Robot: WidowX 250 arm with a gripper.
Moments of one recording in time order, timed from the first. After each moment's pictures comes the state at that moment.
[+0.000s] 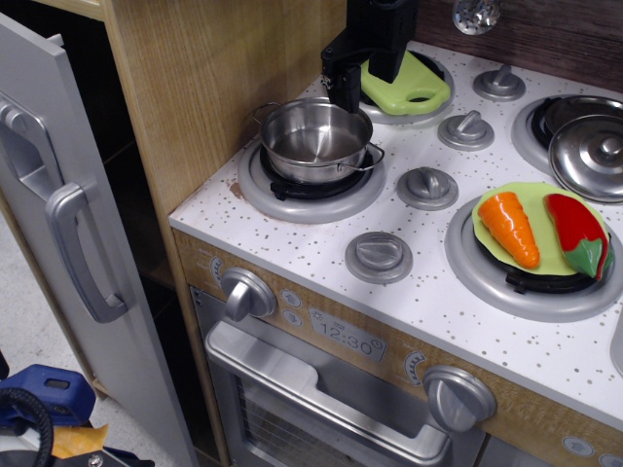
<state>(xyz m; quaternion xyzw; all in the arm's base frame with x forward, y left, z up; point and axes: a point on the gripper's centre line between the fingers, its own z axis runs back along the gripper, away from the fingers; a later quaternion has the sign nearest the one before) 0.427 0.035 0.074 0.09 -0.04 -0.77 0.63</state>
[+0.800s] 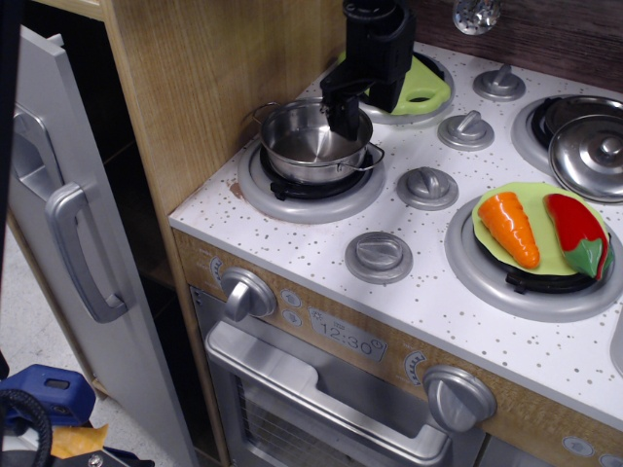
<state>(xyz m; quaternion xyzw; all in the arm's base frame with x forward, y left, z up) 0.426 0.037 0.042 0.06 -0.04 -0.79 0.61</state>
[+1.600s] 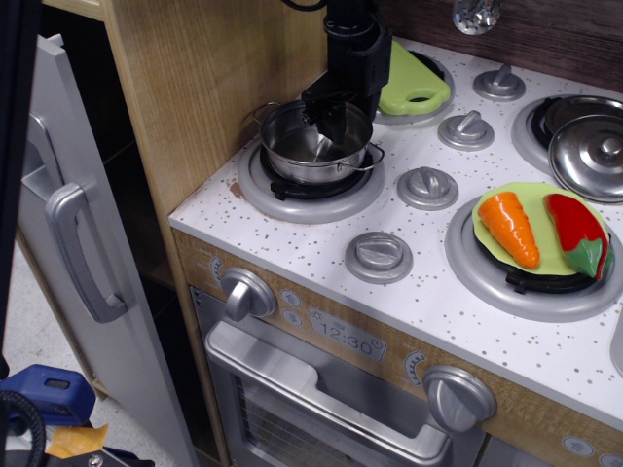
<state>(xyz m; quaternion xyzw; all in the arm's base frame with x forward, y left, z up) 0.433 0.055 0.024 0.07 -0.04 -0.79 0.60</state>
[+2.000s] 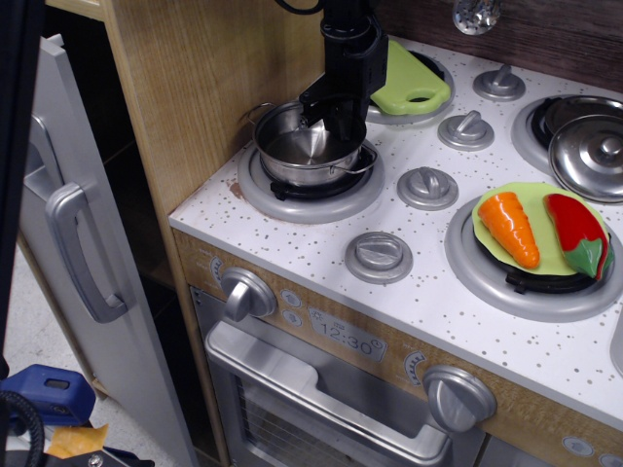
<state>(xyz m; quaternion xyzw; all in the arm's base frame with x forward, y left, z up) 0.434 0.058 0.024 0.07 -0.04 -0.79 0.61</state>
